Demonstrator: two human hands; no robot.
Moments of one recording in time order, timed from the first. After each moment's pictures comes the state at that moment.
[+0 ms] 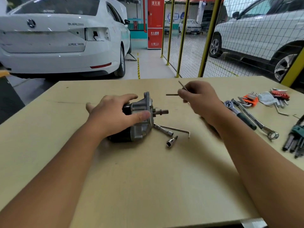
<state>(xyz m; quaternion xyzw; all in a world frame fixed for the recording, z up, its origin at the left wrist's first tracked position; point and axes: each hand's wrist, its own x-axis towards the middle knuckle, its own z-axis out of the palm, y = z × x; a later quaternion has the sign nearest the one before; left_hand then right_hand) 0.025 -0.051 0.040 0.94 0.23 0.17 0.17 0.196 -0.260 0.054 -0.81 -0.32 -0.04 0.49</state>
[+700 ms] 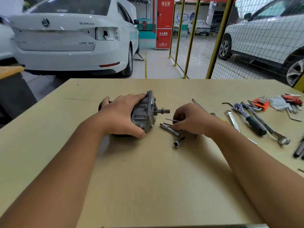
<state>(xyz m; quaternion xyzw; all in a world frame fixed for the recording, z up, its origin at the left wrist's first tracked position) 0.018 -0.038 0.043 0.98 0.14 0.07 0.14 0.178 -0.243 0.027 -0.88 -0.40 0.09 0.25</state>
